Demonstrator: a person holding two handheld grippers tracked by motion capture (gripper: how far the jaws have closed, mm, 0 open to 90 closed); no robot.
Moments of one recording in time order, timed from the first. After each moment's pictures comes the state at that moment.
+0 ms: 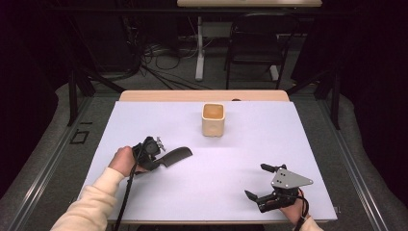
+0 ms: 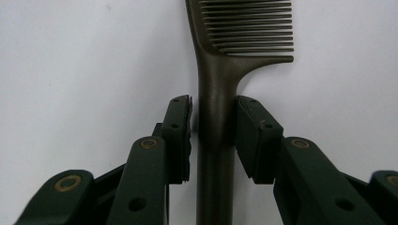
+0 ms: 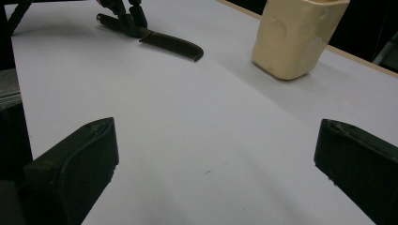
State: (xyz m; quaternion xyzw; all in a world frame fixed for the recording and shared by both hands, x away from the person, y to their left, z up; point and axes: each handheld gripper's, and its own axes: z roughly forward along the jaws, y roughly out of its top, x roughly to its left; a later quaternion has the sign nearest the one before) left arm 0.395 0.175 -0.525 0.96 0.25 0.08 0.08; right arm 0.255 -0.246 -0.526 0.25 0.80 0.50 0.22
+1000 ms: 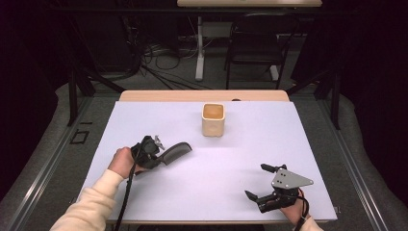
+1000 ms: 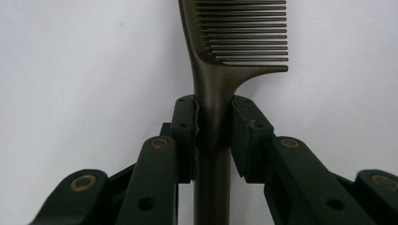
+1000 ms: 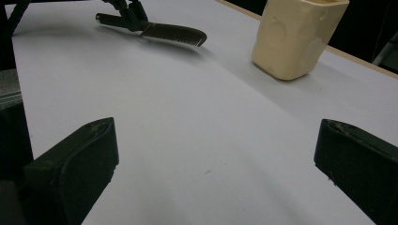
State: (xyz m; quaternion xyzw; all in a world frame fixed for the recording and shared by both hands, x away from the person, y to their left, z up) left arm 0.387 0.179 -0.516 0.95 0.27 0.10 0.13; right arm 0.254 -0.246 -0.525 0.25 0.80 0.50 0.22
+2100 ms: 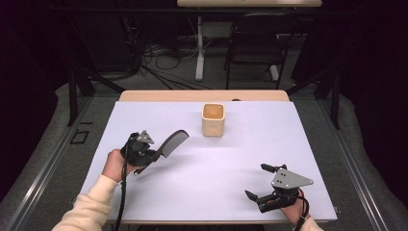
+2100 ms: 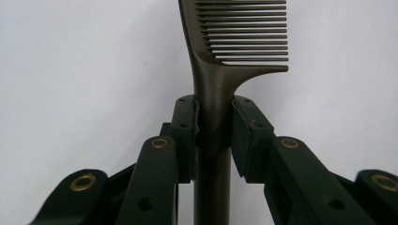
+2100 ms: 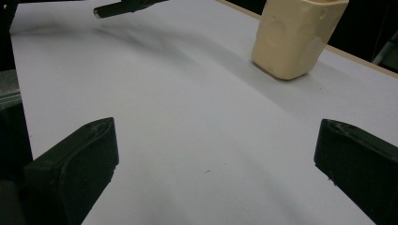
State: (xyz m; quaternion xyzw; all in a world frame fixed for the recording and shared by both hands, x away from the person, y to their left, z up) left arm 0.375 0.203 -0.498 0.91 0.32 0.11 0.26; right arm 0.254 -0.247 -0.525 0.25 0.80 0.50 0.22
